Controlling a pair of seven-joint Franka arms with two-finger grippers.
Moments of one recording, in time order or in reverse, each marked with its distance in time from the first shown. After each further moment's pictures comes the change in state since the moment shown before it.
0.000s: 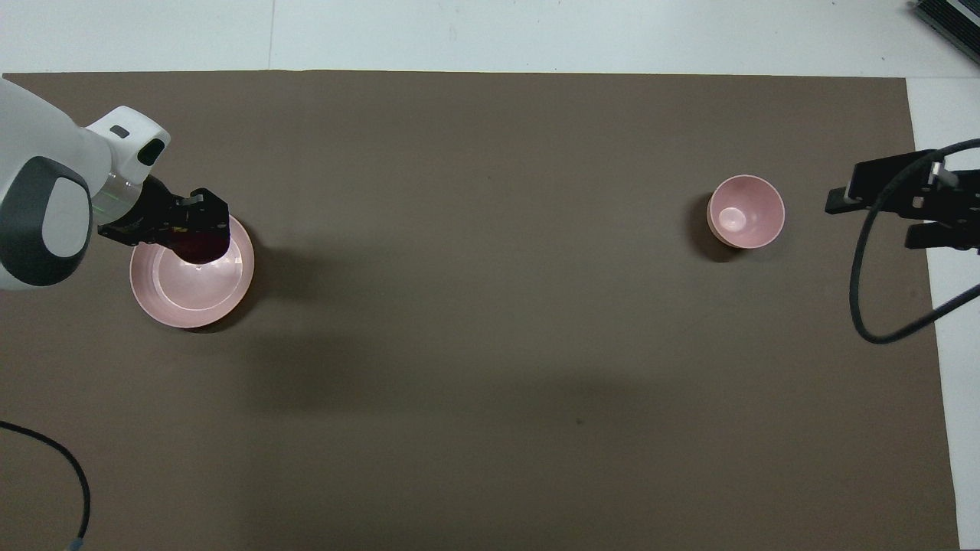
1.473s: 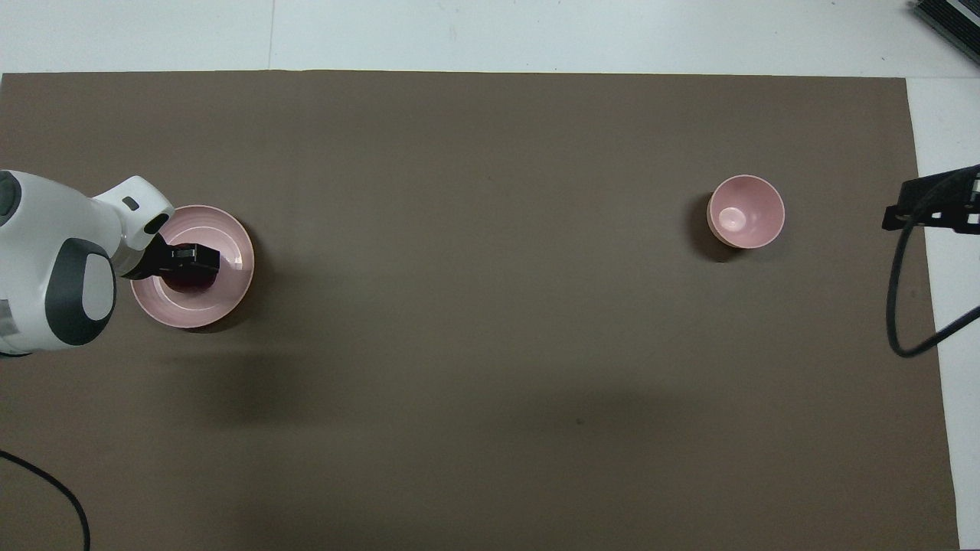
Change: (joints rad) left arm 0.081 -0.035 0.024 -0.339 0.065 0.394 0.530; right arm -0.006 -0.008 -0.012 0.088 -0.338 -0.133 -0.011
